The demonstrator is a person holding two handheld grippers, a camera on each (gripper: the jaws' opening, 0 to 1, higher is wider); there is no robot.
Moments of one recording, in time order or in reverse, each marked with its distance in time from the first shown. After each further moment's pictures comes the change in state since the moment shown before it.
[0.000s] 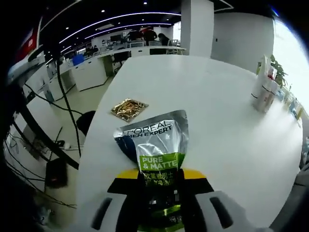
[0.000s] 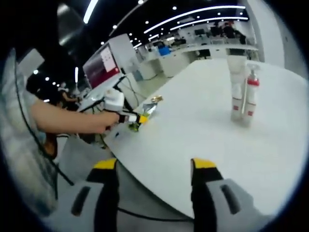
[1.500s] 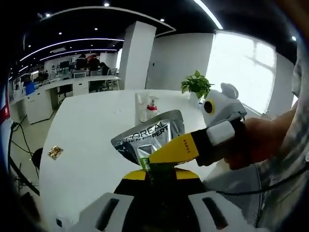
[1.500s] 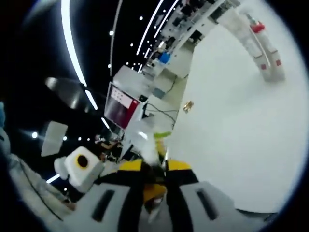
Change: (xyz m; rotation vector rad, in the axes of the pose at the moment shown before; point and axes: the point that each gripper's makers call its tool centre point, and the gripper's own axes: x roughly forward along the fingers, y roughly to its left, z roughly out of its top) left arm -0.212 -0.234 -0.005 0.229 -0.240 -0.510; right arm 0.025 0.057 0.056 0.536 -0.126 0.378
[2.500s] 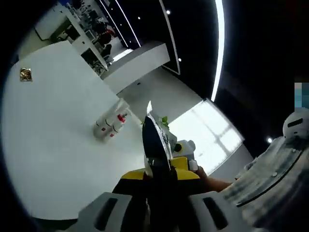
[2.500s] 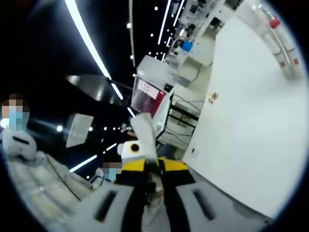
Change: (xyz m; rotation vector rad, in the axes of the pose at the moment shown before) left arm -0.036 -0.022 0.027 -0.645 -0.231 -0.548; right arm -0.026 0.034 -0.003 0.010 0.110 0.245
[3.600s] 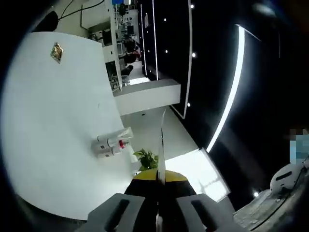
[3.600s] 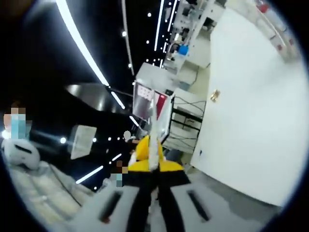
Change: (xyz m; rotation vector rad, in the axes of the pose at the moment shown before) left arm -0.017 0.008 0.054 -0.344 -0.351 -0.086; right arm 0.022 0.008 -0.002 0.082 -0.079 0.048
